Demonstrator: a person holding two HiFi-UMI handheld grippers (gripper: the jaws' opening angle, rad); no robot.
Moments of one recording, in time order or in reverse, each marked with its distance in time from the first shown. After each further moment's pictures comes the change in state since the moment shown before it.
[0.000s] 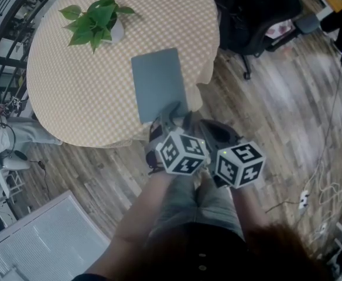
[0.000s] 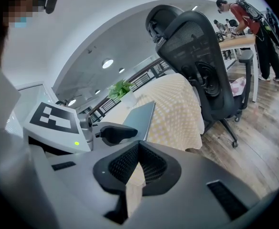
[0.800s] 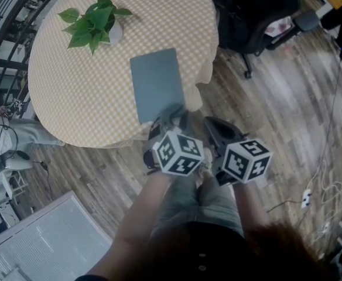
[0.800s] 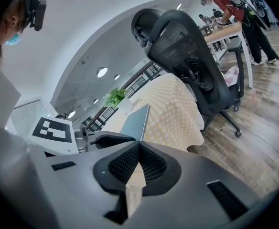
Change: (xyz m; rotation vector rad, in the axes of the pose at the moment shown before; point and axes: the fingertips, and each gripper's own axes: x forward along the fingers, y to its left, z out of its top) left arm -0.003 -0.004 0.000 0.028 0.017 -0.040; right arm -0.008 -0.017 0.007 0.136 -0.047 0.031
